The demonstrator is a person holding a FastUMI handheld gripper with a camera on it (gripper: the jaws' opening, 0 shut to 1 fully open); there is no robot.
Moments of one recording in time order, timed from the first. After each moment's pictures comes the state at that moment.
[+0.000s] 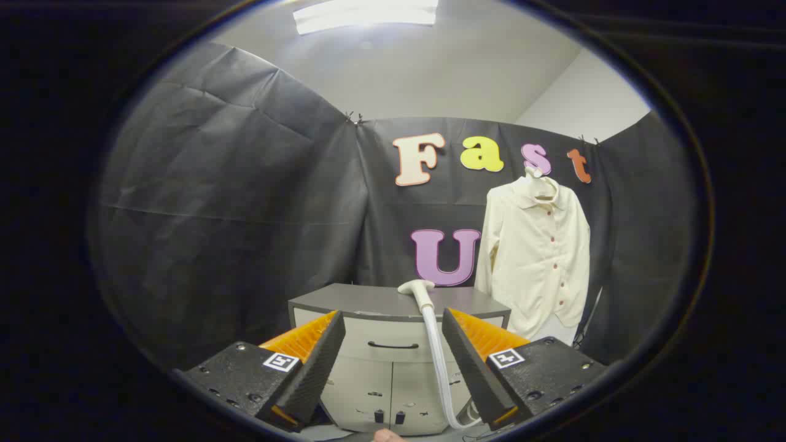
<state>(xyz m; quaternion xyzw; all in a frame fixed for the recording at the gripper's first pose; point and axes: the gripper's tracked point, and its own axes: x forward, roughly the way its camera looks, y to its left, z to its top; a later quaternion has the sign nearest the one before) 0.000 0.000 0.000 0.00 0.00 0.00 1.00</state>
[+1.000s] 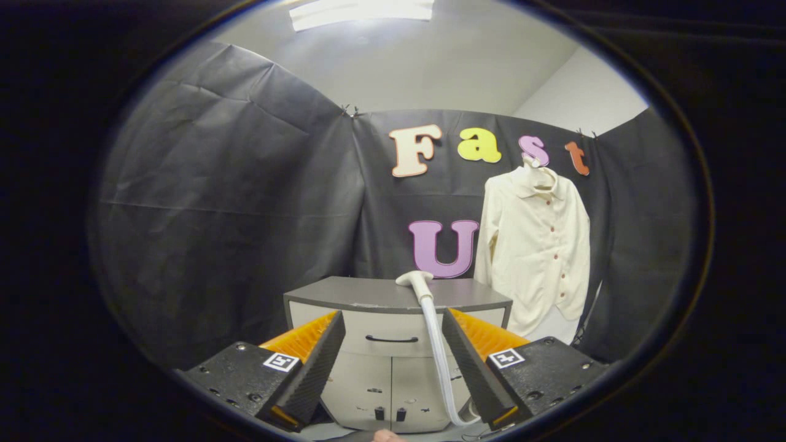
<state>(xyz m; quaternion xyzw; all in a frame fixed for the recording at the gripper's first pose) 0.010 -0.003 -0.020 0.00 0.02 -0.01 1.00</state>
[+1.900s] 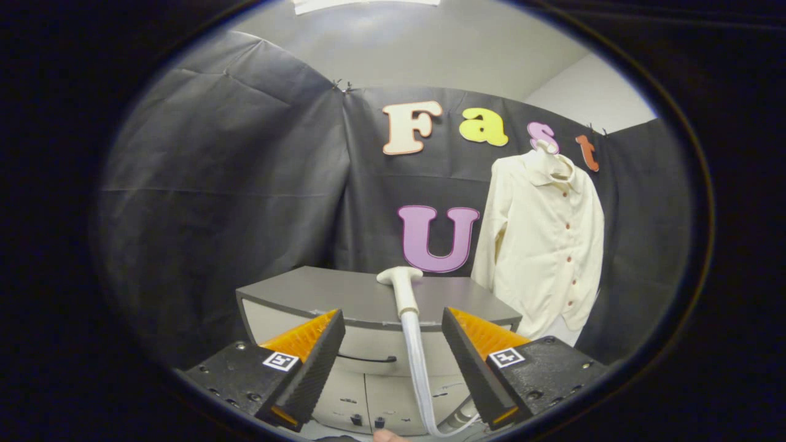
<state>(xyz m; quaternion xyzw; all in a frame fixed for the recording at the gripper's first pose) 0.134 -0.038 -0.044 -0.01 0.06 -0.02 1.00</state>
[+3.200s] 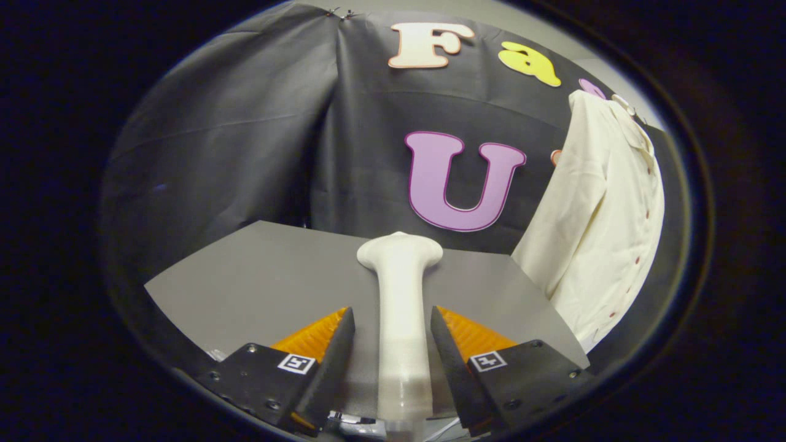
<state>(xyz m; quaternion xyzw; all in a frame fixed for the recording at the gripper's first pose) 0.332 -0.054 -0.137 -0.05 0.23 -0.01 0.97</state>
